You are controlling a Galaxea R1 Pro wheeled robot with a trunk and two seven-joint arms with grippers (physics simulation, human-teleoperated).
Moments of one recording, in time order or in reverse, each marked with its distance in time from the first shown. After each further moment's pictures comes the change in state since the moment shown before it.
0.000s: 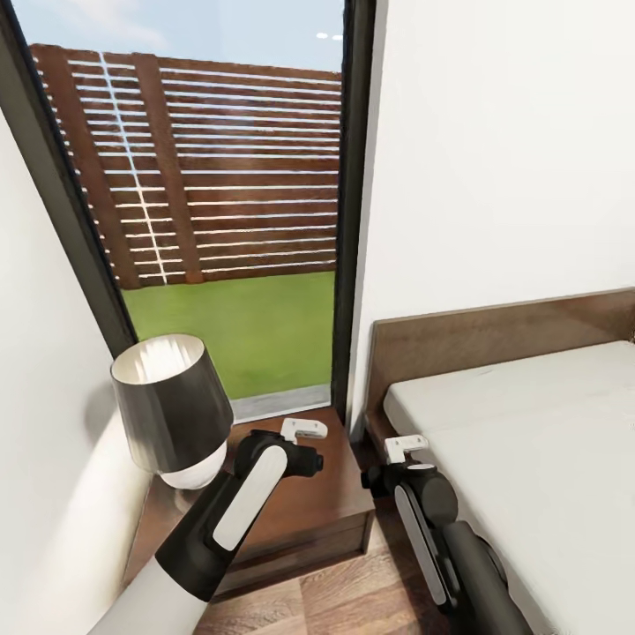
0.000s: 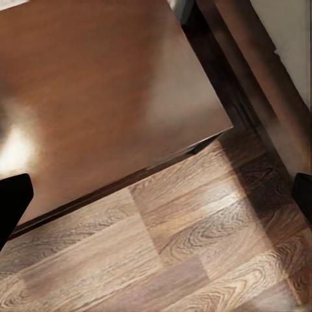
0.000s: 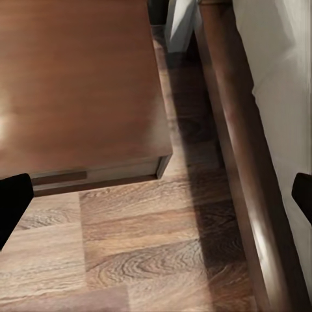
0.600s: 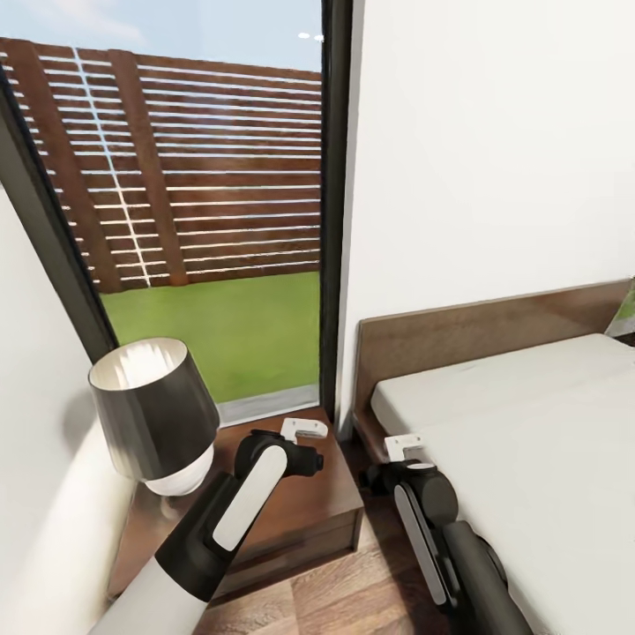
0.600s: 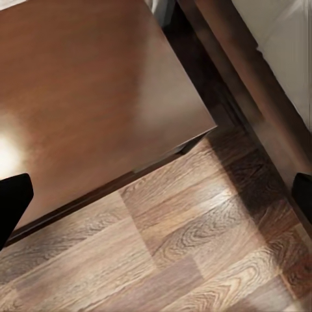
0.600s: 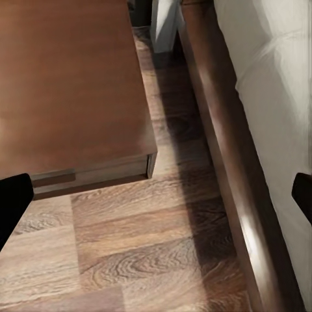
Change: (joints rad) left arm 0.000 0.000 0.000 -0.002 0.000 0.000 0.000; right arm 0.000 0.001 0.003 -0.010 -0.001 0.000 0.001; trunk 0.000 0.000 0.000
